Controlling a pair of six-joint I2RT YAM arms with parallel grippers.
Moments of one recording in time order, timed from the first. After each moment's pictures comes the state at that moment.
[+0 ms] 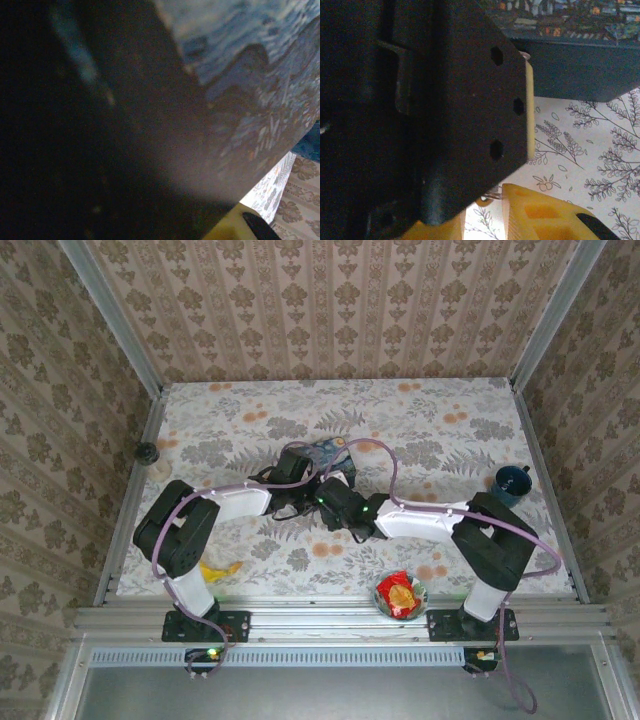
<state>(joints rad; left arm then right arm) -0.68 1.74 0.90 -0.01 0.37 -1.10 0.90 1.71 0.99 -0.22 0.28 0.47</state>
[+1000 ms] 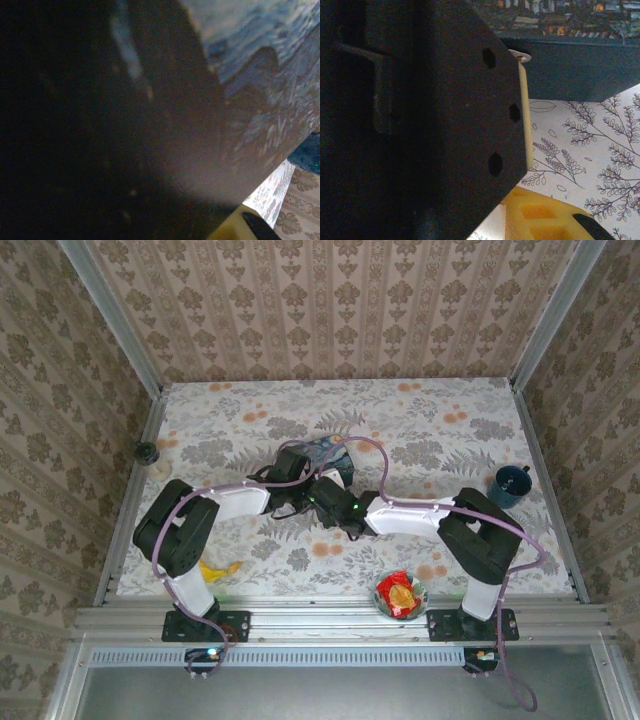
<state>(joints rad) -0.66 1.74 0.90 0.00 0.35 -1.11 0.90 1.80 1.06 -0.25 0.36 0.47</state>
